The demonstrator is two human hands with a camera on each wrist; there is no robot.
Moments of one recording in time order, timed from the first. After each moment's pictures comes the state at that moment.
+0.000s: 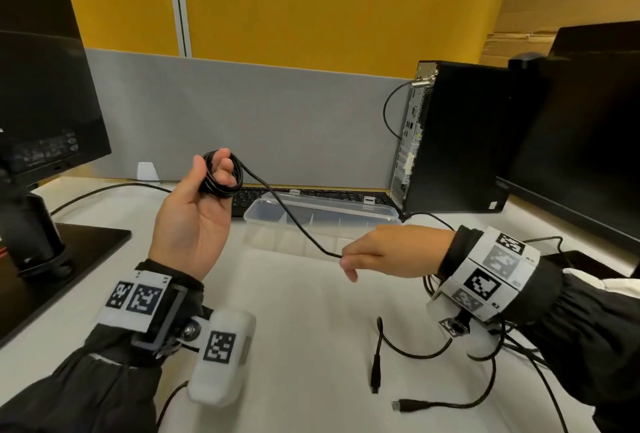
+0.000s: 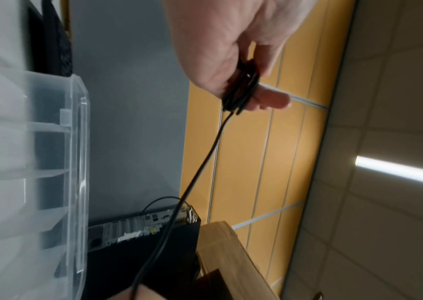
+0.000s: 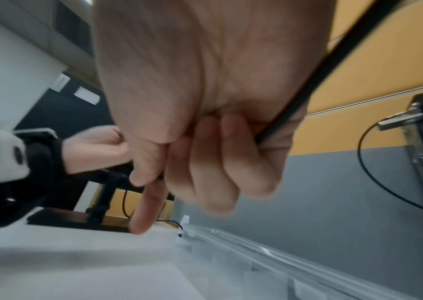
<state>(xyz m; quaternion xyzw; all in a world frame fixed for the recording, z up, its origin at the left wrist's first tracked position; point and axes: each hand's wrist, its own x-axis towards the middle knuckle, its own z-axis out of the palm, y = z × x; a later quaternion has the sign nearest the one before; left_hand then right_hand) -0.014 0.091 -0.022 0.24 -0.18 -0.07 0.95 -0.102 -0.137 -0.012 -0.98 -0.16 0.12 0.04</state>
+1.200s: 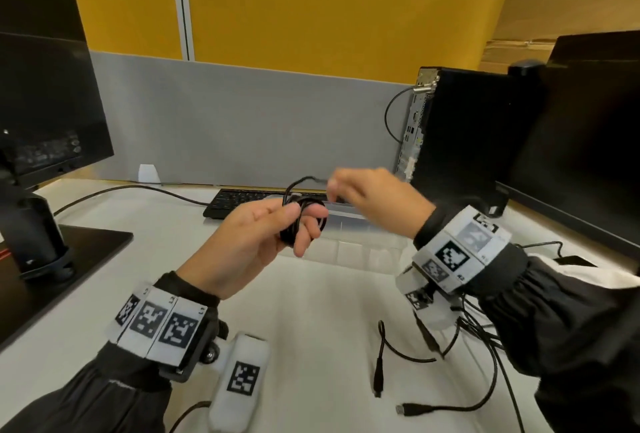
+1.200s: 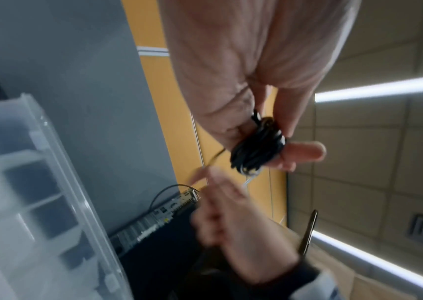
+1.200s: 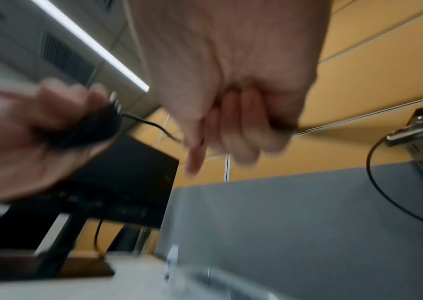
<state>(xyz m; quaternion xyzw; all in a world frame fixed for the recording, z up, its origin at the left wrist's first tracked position) -0.046 0.077 -0.031 0.52 -0.39 -0.17 0.74 -0.075 -0.120 0.018 -0.98 -0.08 -0.16 0.09</state>
